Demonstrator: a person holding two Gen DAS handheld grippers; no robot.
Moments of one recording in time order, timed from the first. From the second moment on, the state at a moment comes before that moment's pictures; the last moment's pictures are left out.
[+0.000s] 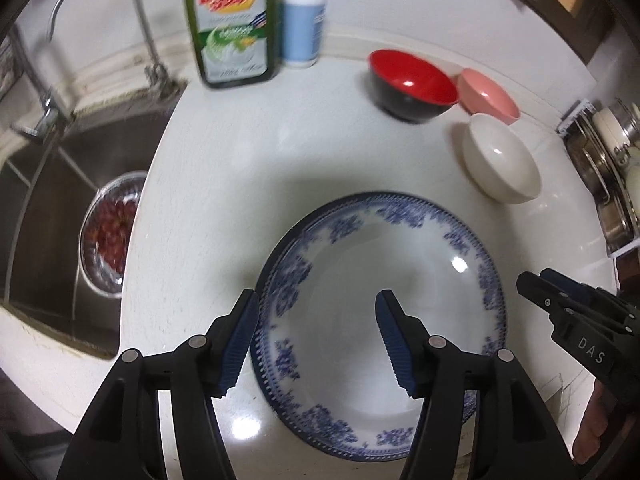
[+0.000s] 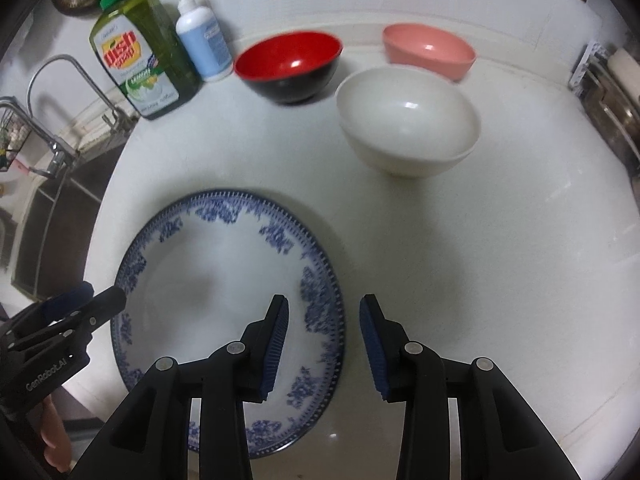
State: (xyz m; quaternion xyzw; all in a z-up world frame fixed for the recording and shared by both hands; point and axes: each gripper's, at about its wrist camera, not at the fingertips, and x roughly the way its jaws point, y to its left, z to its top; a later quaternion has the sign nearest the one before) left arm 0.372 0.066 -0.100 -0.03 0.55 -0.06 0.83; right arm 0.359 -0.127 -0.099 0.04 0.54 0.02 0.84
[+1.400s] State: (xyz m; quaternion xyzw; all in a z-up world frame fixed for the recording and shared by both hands) left arm 0.511 -0.101 -0.094 0.06 0.55 -0.18 0.82; right arm 0.468 -0.263 -0.088 0.15 0.52 -0.03 0.84
